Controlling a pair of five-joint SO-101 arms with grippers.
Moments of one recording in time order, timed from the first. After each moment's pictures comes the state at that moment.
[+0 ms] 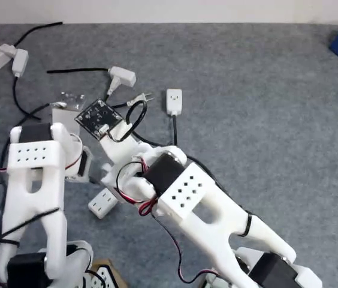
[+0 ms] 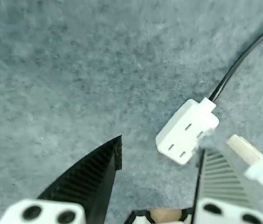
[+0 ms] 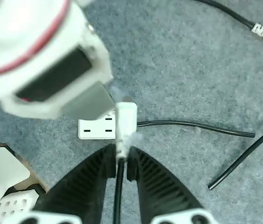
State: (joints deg) left arm -11.7 -24.1 34.2 84.8 -11.7; right arm -56.1 -19.8 15.4 68.7 -2.3
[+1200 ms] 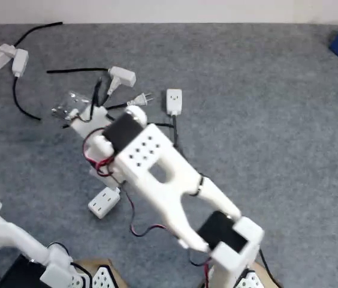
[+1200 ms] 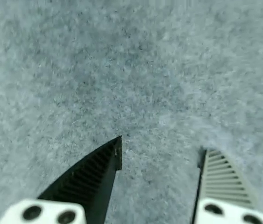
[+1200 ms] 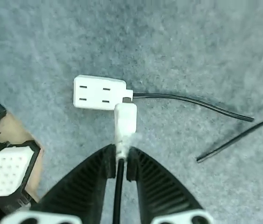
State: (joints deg) left arm -64.7 -24.1 51.7 46.0 -17.9; right arm -55.8 13.6 -27.9 99.6 4.4
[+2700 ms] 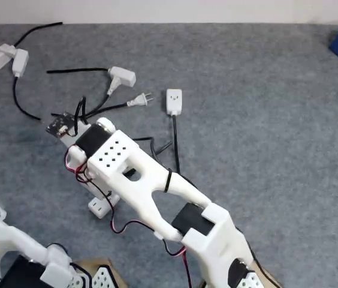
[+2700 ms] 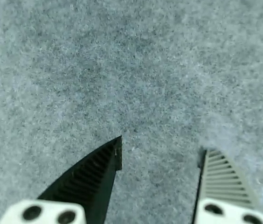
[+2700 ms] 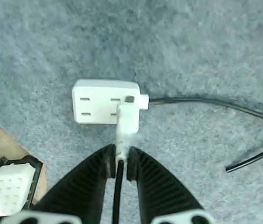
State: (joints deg) left arm -67.3 -24.1 60.1 36.1 -17.9; right arm -59.3 26.8 -31.7 98.5 -1.9
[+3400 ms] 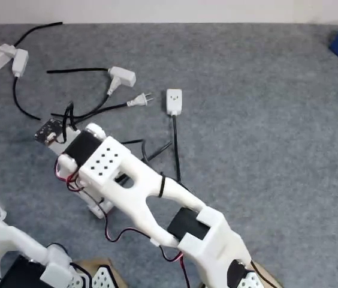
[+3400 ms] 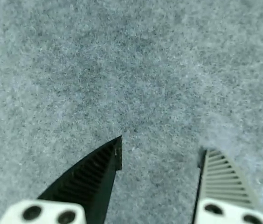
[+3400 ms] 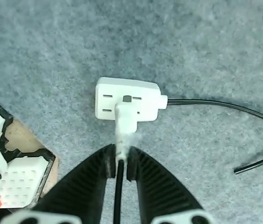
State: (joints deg) left arm -67.3 -24.1 60.1 36.1 -17.9; right arm -62.6 27.0 -33.6 99.9 -2.2
